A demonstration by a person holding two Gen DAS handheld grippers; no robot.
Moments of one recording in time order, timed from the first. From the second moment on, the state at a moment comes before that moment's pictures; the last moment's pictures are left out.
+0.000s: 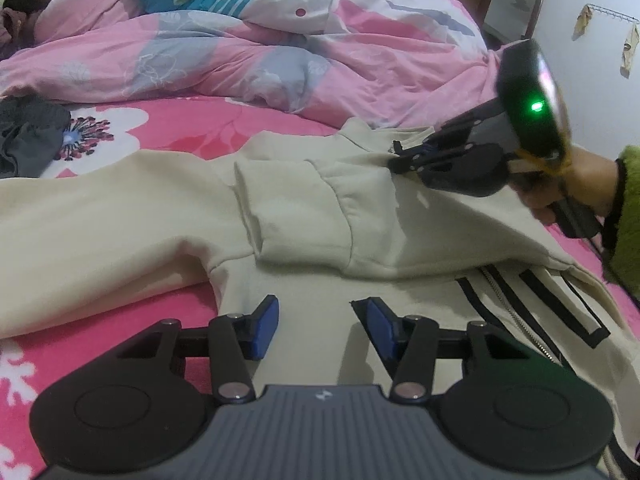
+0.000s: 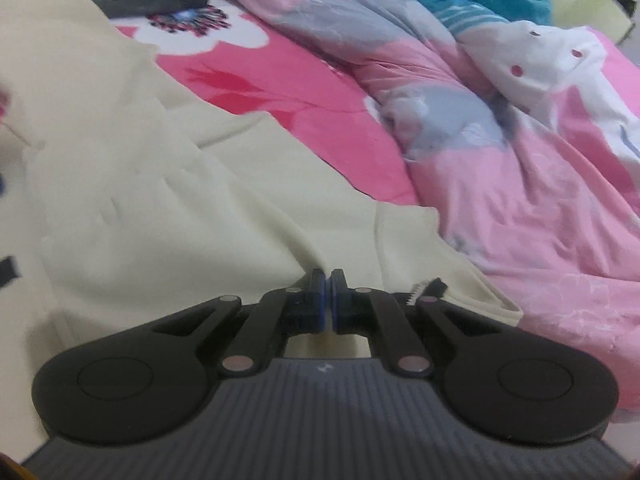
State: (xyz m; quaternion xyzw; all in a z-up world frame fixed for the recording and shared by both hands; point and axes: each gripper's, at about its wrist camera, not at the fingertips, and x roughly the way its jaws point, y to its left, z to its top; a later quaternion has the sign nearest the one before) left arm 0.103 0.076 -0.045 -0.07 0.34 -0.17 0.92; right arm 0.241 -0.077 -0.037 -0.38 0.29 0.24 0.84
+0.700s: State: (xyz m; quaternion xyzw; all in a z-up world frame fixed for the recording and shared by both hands) left arm 0.092 0.074 -0.031 -0.06 0.31 -0.18 0.93; right arm 0.186 -0.209 0.036 -0.13 0.25 0.13 0.95
